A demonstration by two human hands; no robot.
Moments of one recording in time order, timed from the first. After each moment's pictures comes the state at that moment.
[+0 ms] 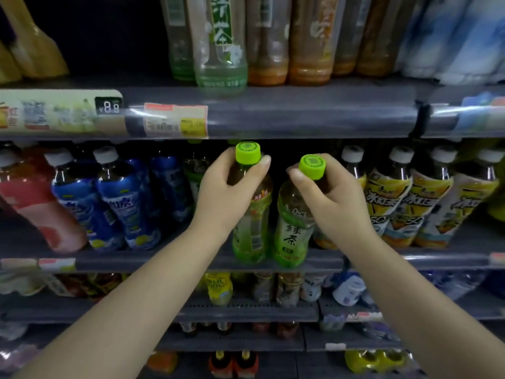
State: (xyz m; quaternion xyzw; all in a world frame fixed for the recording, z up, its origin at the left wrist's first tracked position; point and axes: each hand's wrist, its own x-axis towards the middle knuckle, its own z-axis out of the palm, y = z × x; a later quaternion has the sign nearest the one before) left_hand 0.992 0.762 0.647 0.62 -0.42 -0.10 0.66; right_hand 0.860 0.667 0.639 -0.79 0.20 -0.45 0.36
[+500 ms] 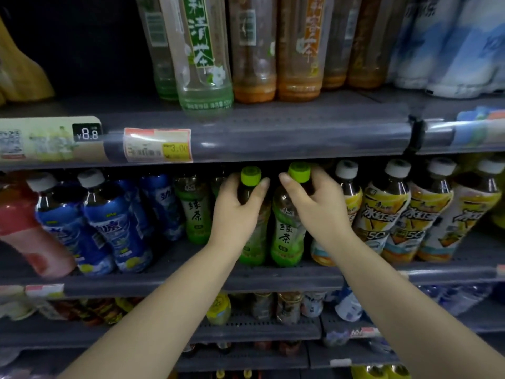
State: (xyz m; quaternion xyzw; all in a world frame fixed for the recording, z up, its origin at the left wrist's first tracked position) left_hand 0.995 0.717 0.621 0.66 -0.38 -0.11 0.64; right_hand 0.888 0.632 0.628 -0.76 0.25 -0.46 0.37
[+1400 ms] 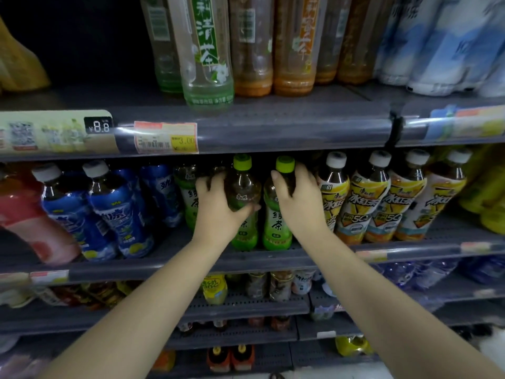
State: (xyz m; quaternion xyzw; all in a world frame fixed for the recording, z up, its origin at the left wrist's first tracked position) left_hand 1.018 0.741 0.606 0.77 -0.43 0.01 0.46; right_hand 0.902 0.650 0.615 -0.78 0.37 -0.42 0.28
